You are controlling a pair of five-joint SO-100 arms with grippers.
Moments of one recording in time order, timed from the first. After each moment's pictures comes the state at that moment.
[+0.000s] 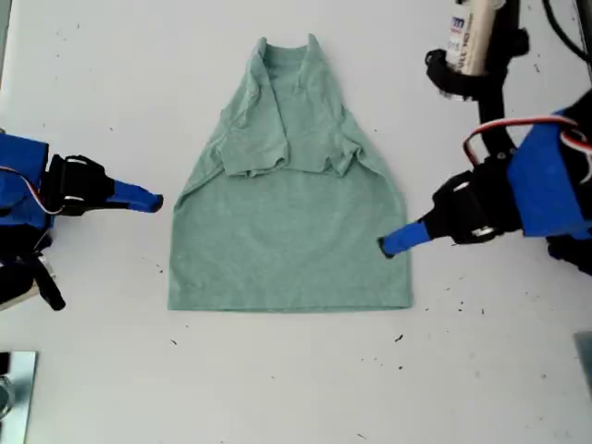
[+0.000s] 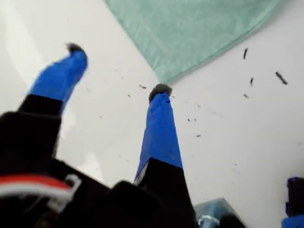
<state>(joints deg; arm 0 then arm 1) -9.3 206.2 184.9 60.2 1.4 -3.6 124.4 86.1 100.9 -12.5</state>
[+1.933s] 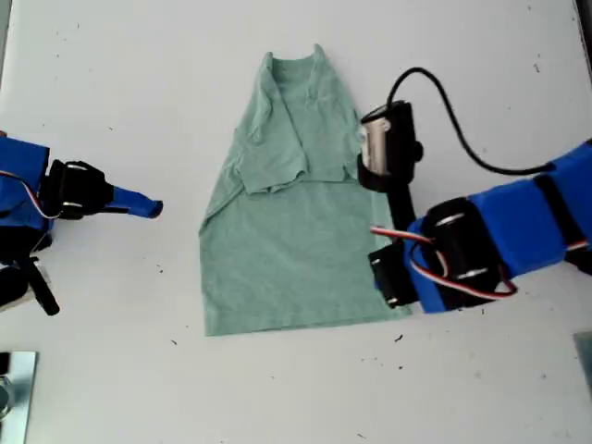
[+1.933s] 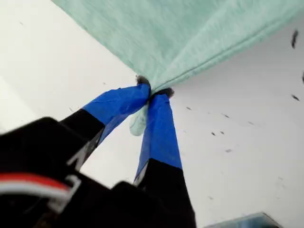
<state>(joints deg) -7.1 206.2 185.0 60.2 2.5 -12.8 91.5 74.2 93.0 -0.4</state>
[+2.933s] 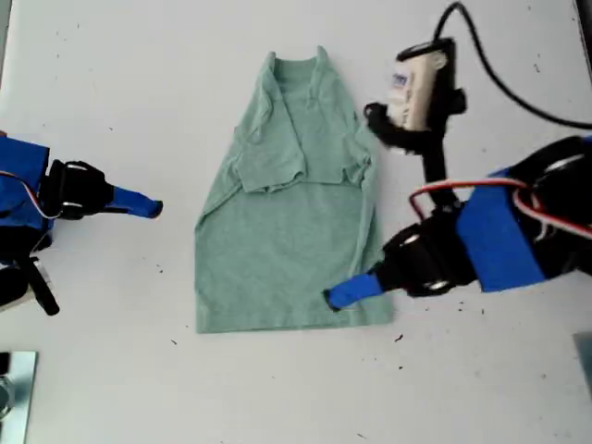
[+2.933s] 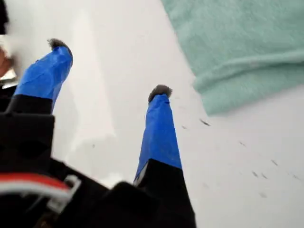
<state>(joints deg) -7.1 206.2 185.0 60.2 2.5 -10.3 114.0 78.7 87.2 -9.3</state>
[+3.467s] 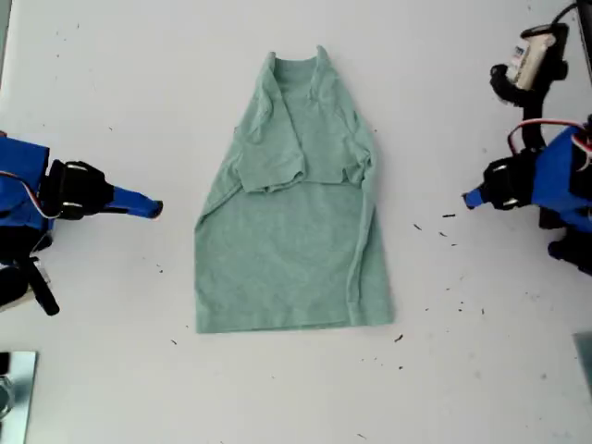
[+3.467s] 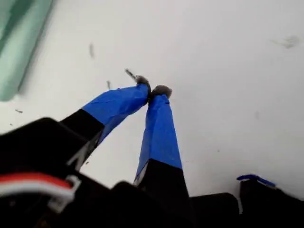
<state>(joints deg) -7.1 206.2 185.0 60.2 2.5 17.9 173.0 157.4 80.3 -26.7</state>
